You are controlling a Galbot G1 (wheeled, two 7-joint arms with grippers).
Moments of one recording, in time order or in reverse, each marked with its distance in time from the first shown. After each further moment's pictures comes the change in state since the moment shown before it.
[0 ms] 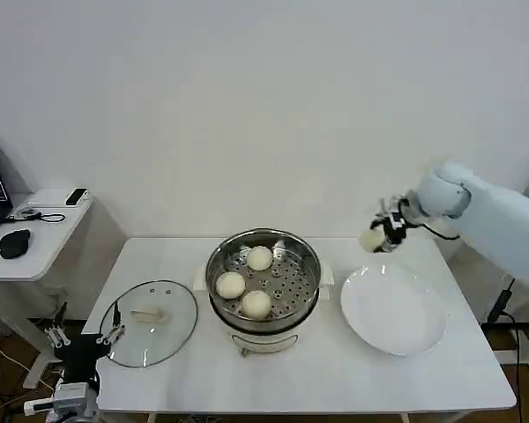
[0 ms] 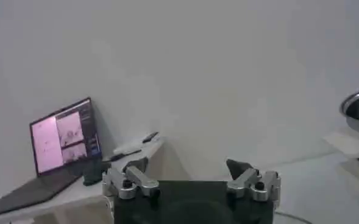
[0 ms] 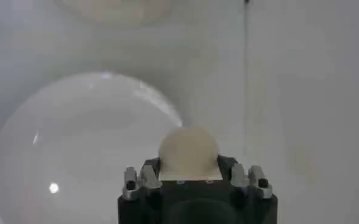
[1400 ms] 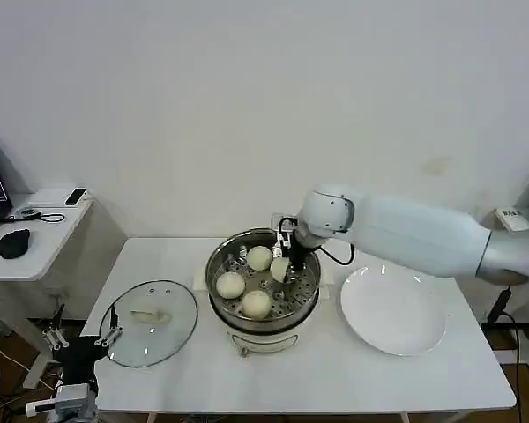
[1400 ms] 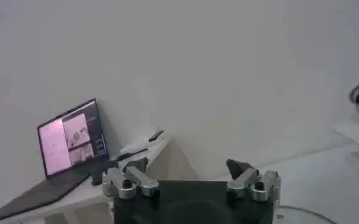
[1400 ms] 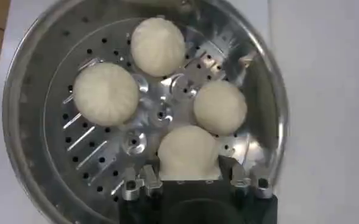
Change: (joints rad) left arm -0.003 -0.011 -0.008 0.027 0.035 -0.012 -0.001; right arm 0.077 0.342 -0.253 0.067 0.386 -0.349 0.200
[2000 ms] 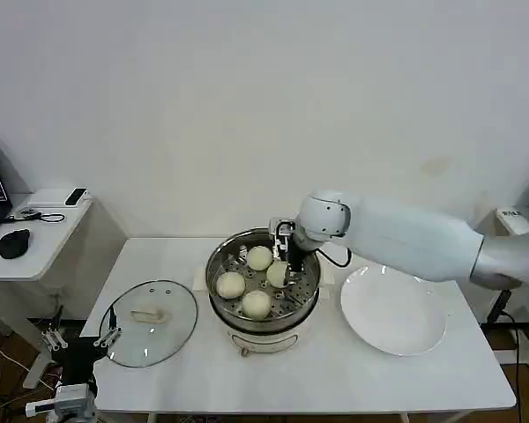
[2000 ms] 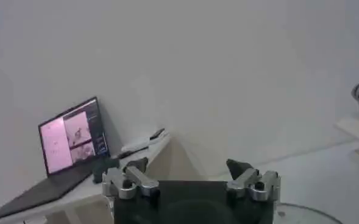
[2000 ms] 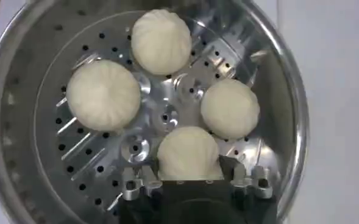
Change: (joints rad) left arm -0.001 -0.001 -0.005 0.009 -0.002 -0.002 0.000; right arm -0.031 -0.001 0.033 -0.001 -0.036 -0.007 0.020
